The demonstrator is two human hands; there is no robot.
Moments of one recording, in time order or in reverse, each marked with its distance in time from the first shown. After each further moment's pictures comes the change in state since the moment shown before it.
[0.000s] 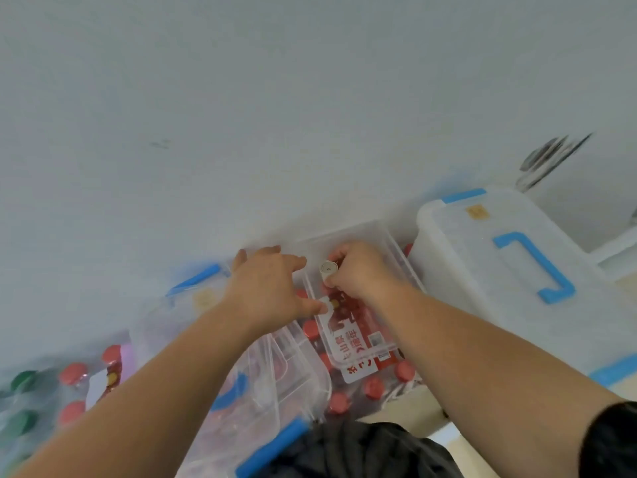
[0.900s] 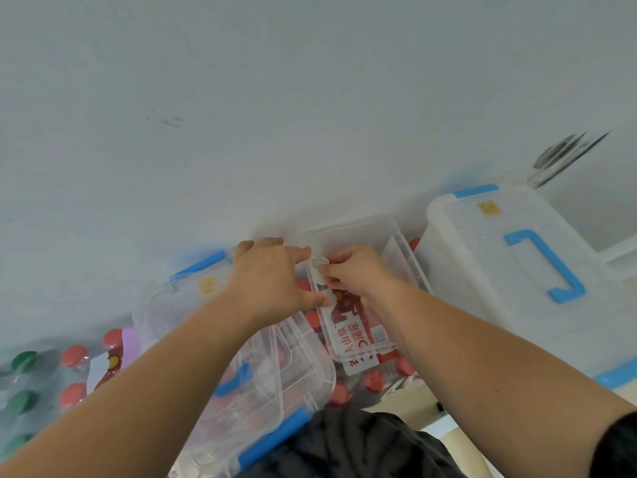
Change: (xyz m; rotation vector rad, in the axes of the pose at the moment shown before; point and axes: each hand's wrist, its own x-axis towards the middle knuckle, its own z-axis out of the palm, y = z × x) left_hand -0.002 -0.008 0.008 -0.036 0.057 0.003; right_hand 0.002 0.011 0.023 0.423 -0.076 0.132
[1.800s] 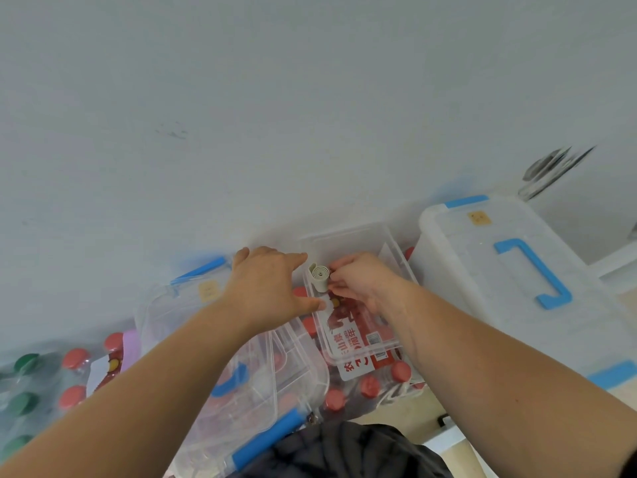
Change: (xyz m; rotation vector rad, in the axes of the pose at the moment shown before) left_hand -0.003 -0.001 0.001 0.012 -0.021 0.020; right_hand -0.012 -0.010 -0.015 0.199 -0.080 0.106
